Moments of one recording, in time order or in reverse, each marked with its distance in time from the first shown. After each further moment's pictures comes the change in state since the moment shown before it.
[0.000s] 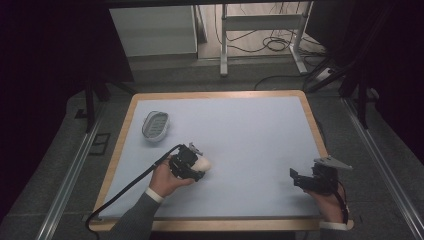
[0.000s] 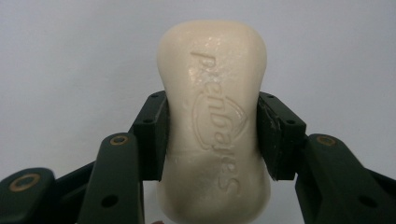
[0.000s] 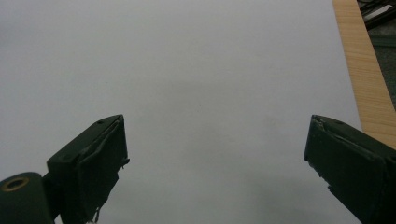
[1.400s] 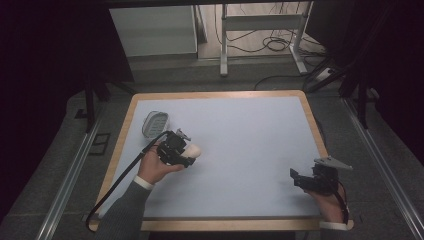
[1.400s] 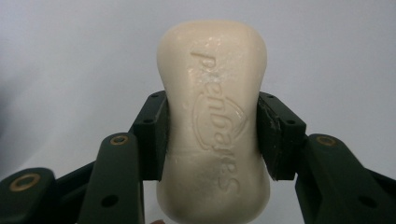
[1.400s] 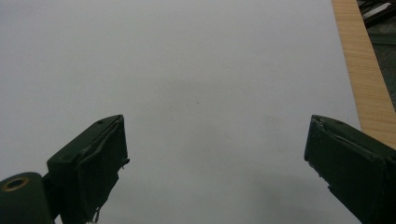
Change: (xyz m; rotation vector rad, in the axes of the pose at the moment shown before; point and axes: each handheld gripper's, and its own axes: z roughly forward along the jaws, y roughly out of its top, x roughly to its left) left arm 0.035 0.010 -0.032 -0.043 0.024 -0.028; right arm -0.001 -0.001 0.000 0.005 -0.002 0.004
